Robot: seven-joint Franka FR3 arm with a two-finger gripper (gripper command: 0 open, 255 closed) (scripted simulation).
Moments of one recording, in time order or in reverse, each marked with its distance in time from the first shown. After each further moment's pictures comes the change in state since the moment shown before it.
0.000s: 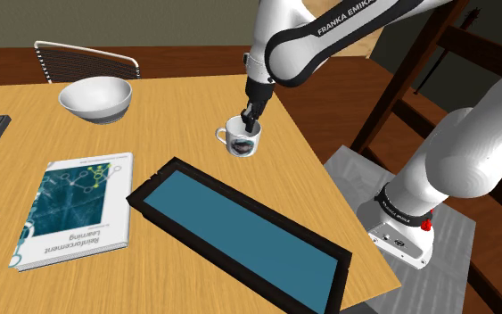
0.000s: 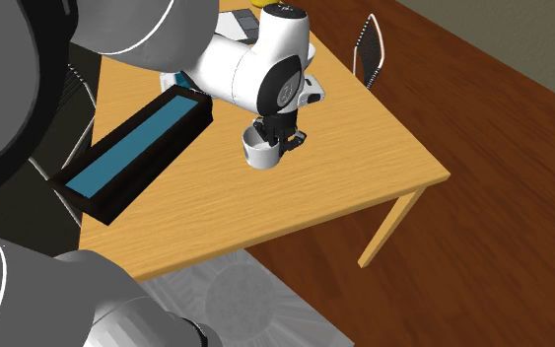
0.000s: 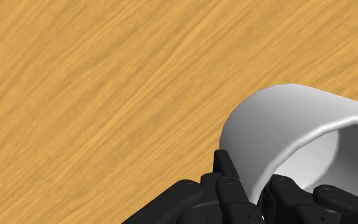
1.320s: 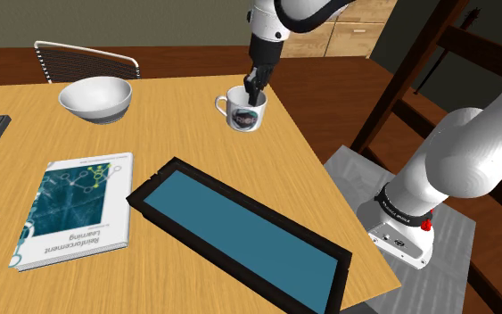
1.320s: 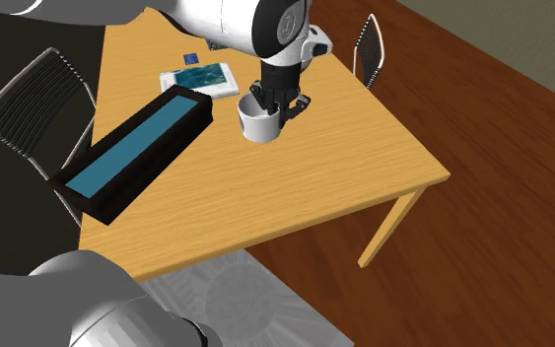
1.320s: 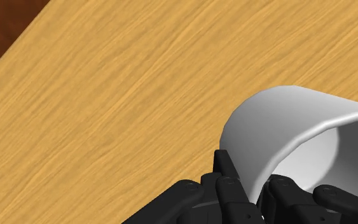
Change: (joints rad) arm -0.001 -0.147 -0.015 0.127 0.008 -0.273 0.001
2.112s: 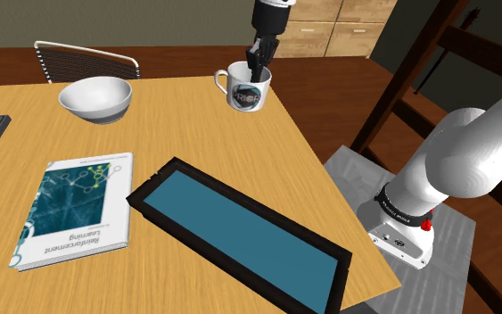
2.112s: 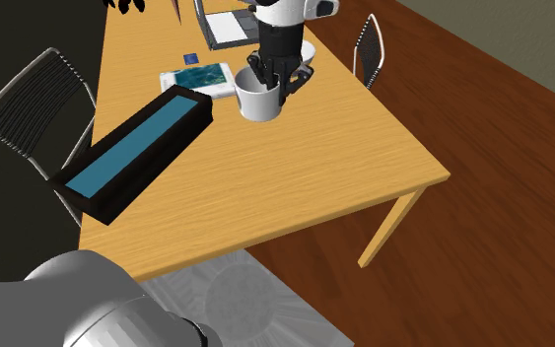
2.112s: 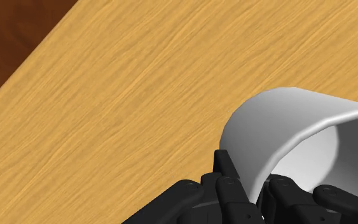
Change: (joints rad) arm -0.002 -0.047 -0.009 0.122 -0.004 -0.169 0.007
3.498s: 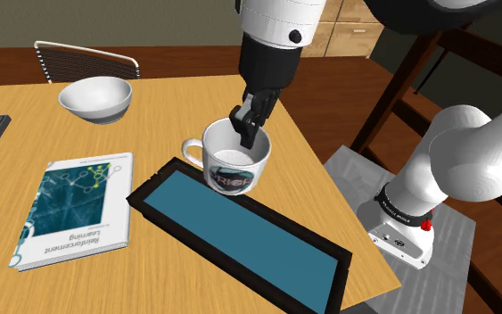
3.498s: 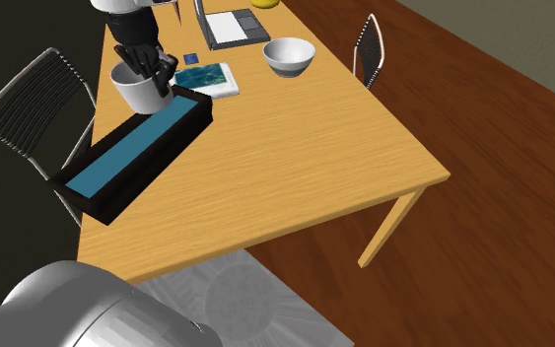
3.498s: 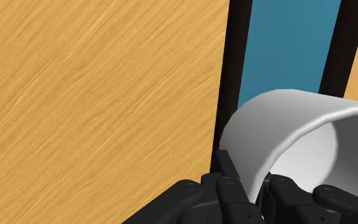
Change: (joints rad) arm 0.188 -0.155 0.311 -0.050 0.130 -0.047 0.432
